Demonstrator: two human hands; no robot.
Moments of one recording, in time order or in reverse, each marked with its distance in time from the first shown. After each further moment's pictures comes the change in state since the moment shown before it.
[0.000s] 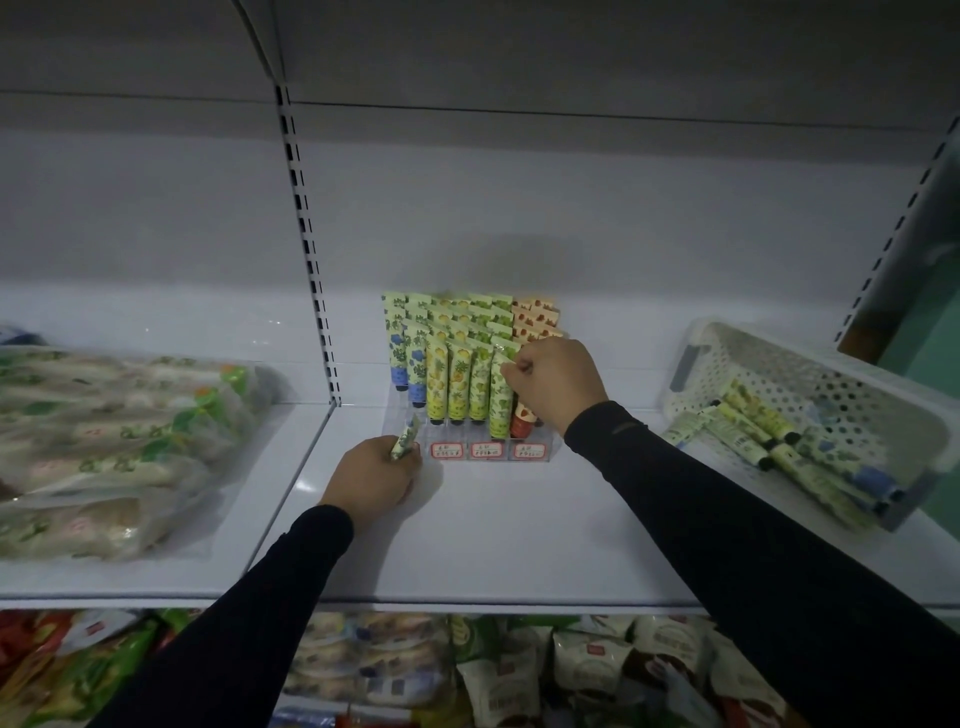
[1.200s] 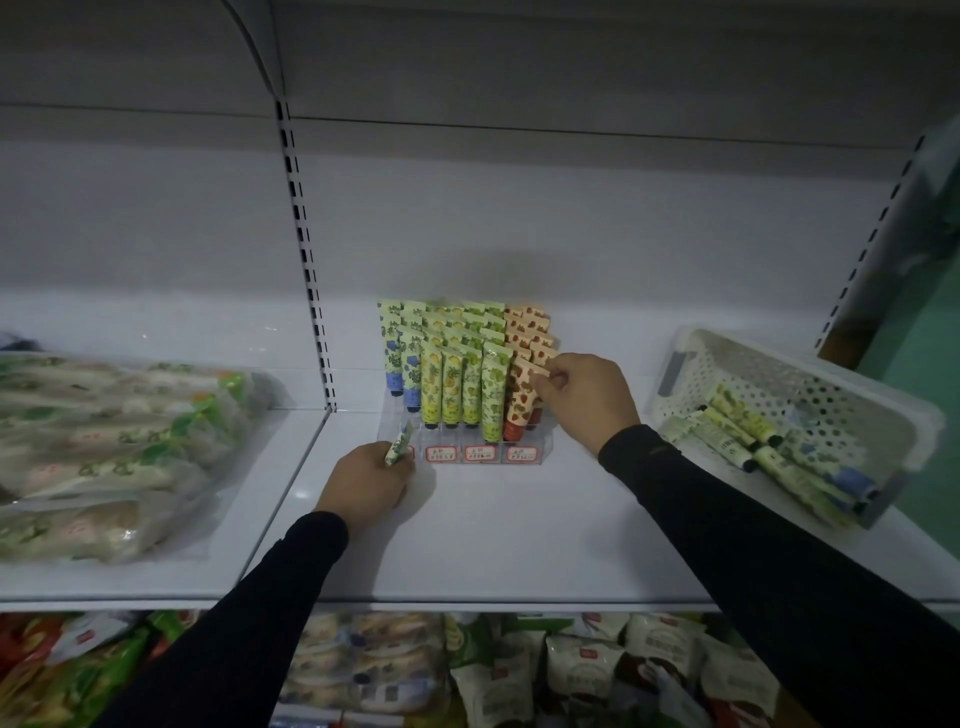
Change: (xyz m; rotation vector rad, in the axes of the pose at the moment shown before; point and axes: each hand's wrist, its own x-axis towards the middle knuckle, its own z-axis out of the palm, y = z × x) left_hand -0.006 0.003 -0.001 0.025 0.020 0.015; right_hand -0.027 0.025 -0.019 0.124 0.065 0.133
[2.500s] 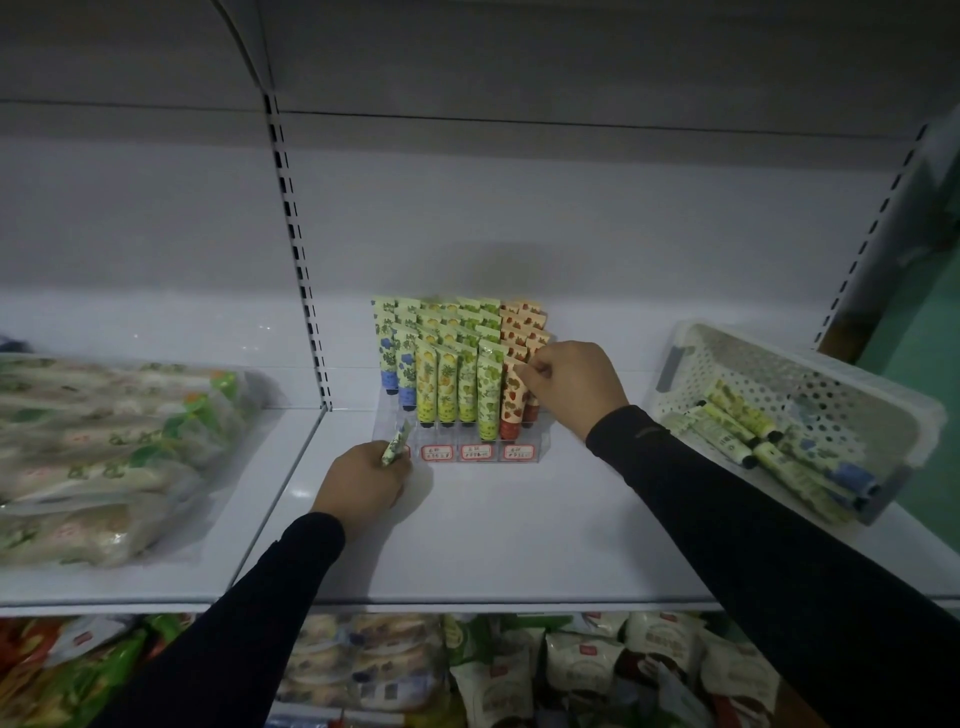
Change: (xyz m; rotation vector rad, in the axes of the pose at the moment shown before) left_hand -0.003 0.004 0.000 0.013 0.004 -0.015; right_hand 0.014 -0.005 0.002 -0.145 -0.032 -0.117
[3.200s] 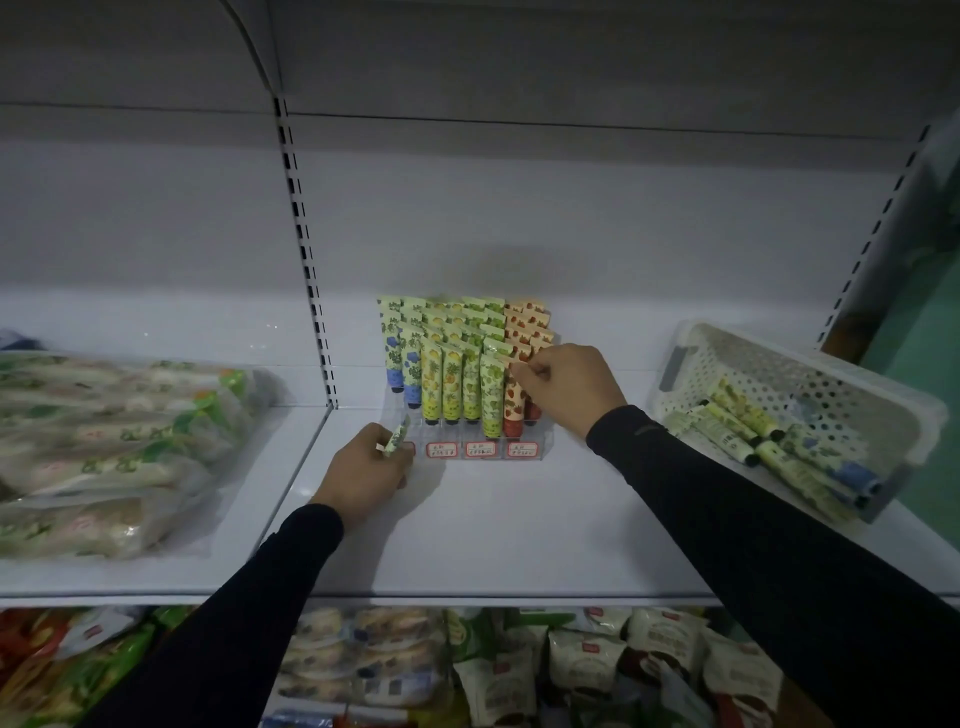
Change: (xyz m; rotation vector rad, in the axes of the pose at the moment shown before) left_hand -0.003 0.005 -0.008 -0.149 -0.021 -0.044; right_hand -0.003 -0.006 0.002 0.027 -0.051 0.027
